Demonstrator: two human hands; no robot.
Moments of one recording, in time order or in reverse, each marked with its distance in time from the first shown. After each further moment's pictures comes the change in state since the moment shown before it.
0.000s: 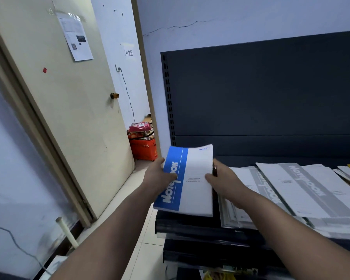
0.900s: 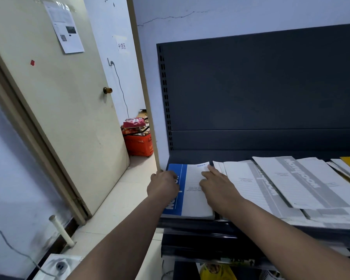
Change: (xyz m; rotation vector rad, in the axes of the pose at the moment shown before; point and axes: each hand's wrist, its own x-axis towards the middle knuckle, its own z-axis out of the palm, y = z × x) left_hand 0.004 -0.026 0.034 0.689 0.015 0.091; right_hand -0.001 0.036 0.032 -0.968 -0.090 -0.258
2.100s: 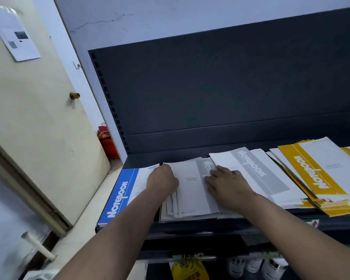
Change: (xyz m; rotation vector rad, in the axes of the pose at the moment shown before) left_hand -0.024 0.154 0.042 0.098 -0.044 0.100; right_hand -0.082 0.155 -0.026 0.028 -0.023 0.139
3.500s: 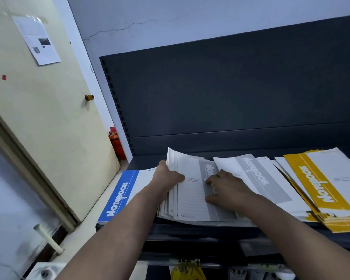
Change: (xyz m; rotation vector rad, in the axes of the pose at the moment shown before) left_hand 0.002 0.010 -0.003 -0.897 -0.060 -0.205; right_hand 0.005 0.011 -0.019 0.195 -0.136 0.007
